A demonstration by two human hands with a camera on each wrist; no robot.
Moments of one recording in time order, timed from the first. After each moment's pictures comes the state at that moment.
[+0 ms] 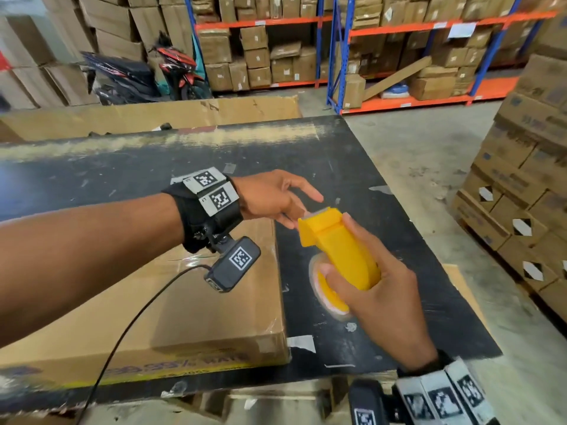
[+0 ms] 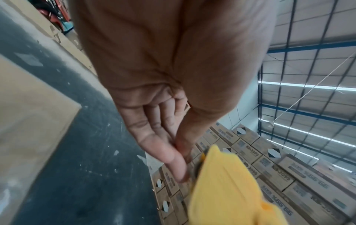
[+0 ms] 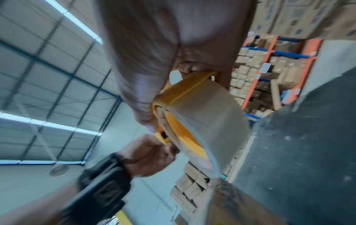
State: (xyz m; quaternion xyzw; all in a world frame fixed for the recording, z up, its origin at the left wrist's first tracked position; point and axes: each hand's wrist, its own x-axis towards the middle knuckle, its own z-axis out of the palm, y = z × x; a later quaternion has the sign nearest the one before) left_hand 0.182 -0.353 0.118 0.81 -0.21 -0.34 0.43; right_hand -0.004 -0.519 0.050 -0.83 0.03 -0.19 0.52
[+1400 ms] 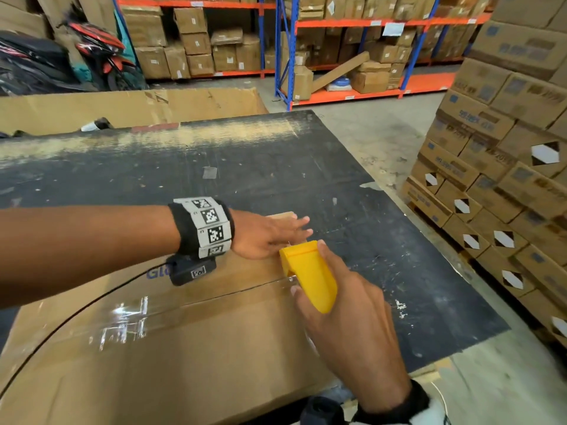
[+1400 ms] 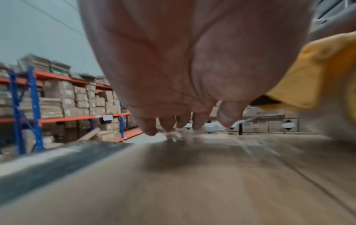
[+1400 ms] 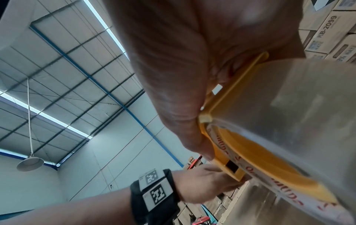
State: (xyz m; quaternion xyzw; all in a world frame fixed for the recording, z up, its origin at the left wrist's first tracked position) left_hand 0.272 -0.254 0.046 0.78 -0.57 -0.25 -0.05; right_hand 0.038 -0.349 0.079 -0.93 0.22 -0.05 0.30
